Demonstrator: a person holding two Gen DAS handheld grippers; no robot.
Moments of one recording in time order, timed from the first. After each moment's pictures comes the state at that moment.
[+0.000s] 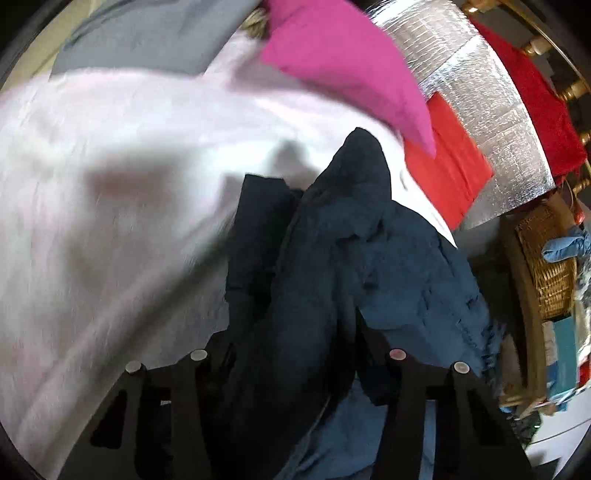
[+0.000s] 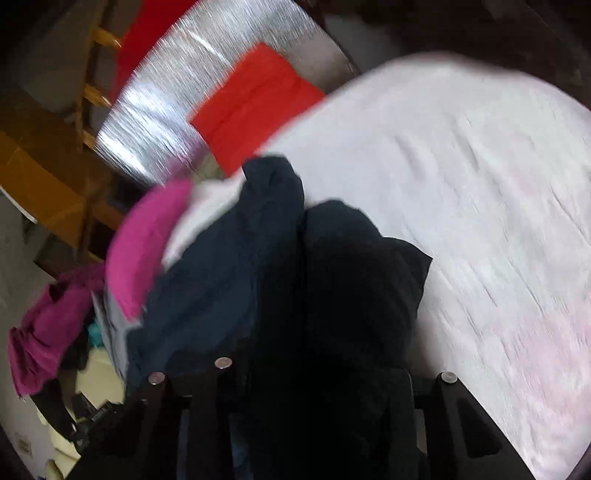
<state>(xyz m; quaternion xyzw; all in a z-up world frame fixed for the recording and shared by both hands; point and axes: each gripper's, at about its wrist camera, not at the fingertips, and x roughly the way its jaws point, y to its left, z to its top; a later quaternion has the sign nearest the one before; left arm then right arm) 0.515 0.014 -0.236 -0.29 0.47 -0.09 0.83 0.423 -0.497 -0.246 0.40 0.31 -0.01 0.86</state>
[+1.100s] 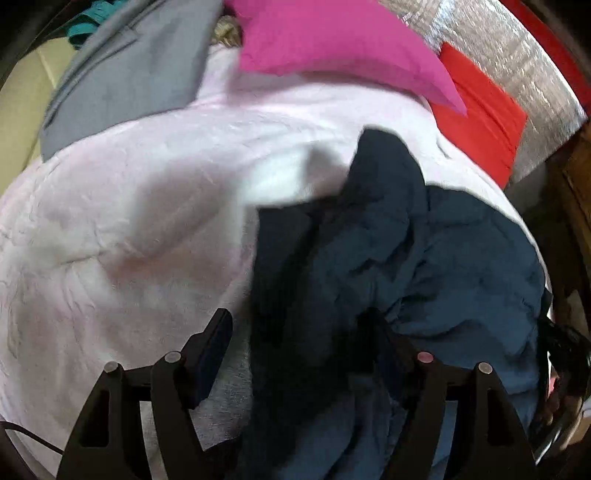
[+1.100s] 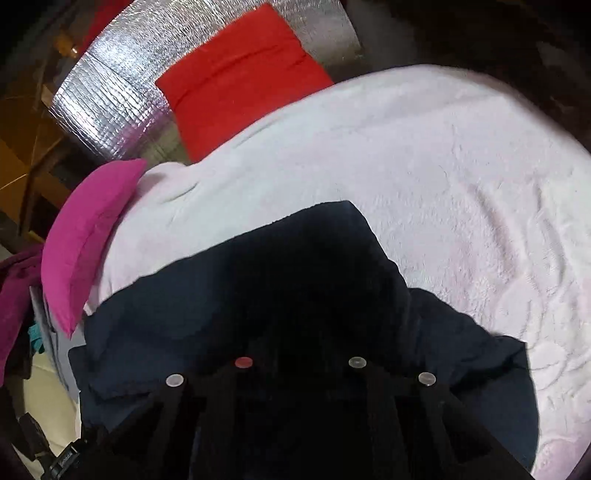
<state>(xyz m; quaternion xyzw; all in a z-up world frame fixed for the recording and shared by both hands) 0.554 0.017 -0.229 -0.15 0.52 -0.03 0.84 0.526 -0.446 -0.224 0.27 0.42 -0.09 0.86</state>
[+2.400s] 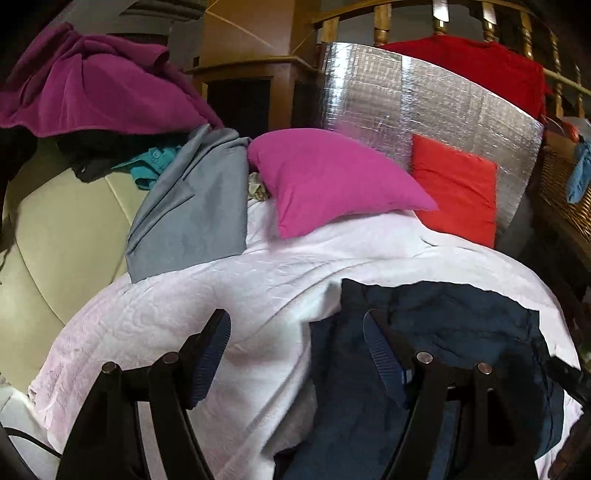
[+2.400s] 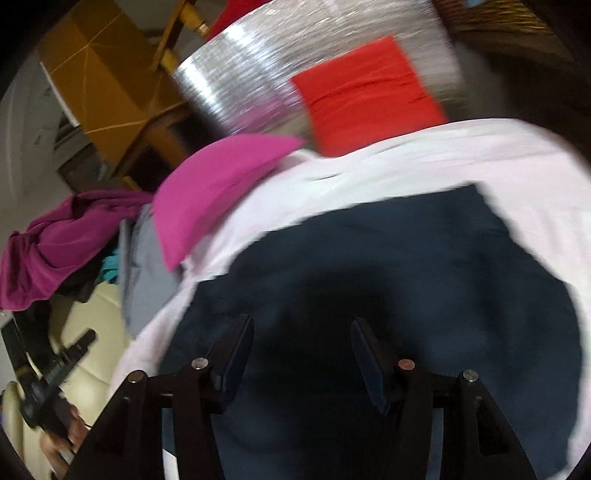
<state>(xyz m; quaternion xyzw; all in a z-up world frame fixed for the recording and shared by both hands) 0.463 0.041 -0.110 -0.05 0.32 0.01 0.94 0.434 -0.343 -0.165 0.24 0.36 0.03 0.90</state>
